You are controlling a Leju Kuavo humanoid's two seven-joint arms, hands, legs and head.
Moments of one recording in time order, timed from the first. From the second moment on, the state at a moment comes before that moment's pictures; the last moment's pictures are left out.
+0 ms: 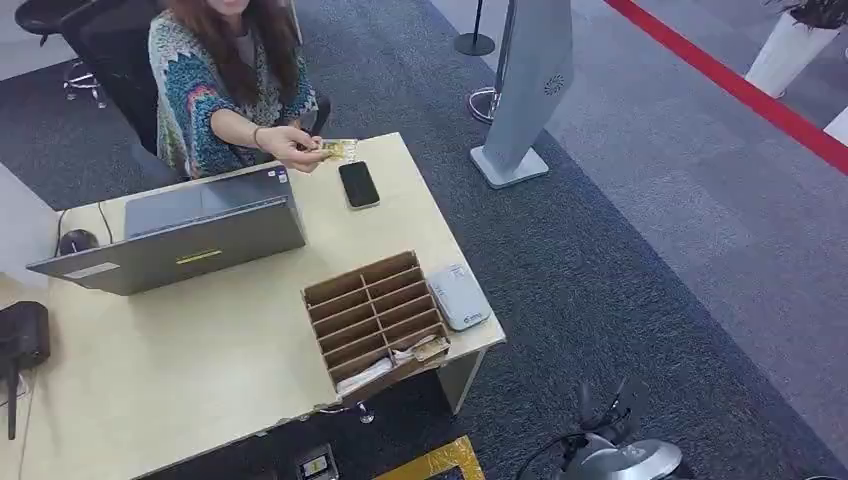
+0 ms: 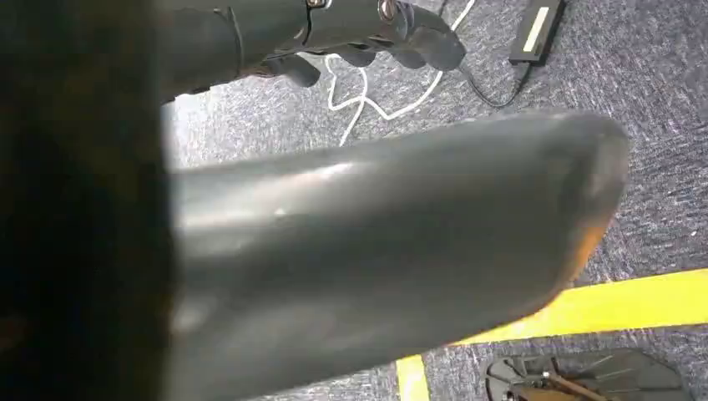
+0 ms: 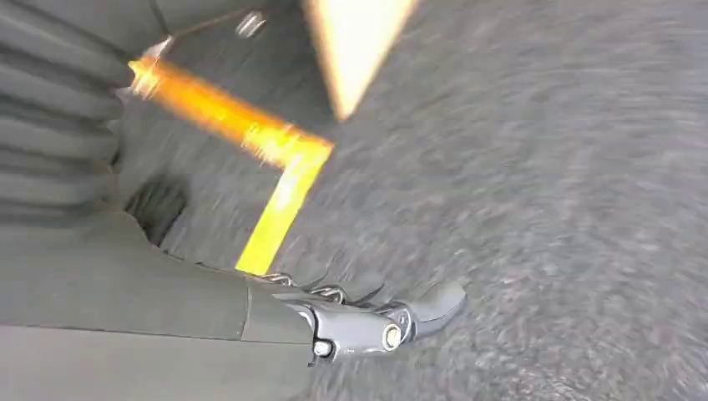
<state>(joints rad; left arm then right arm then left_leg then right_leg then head) -0.06 -0.03 -0.72 -0.34 0.25 0.70 -0.03 -0.34 -0.12 -1.46 -0.19 0.37 -0.31 -0.44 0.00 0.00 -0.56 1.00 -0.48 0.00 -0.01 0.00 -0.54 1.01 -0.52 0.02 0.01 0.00</state>
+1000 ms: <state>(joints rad) -0.07 -0.05 -0.67 -0.34 0.10 0.70 -0.03 -0.48 -0.35 -0.13 -1.60 1.09 -0.55 0.23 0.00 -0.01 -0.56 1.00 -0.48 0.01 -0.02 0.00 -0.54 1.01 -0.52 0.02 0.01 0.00</state>
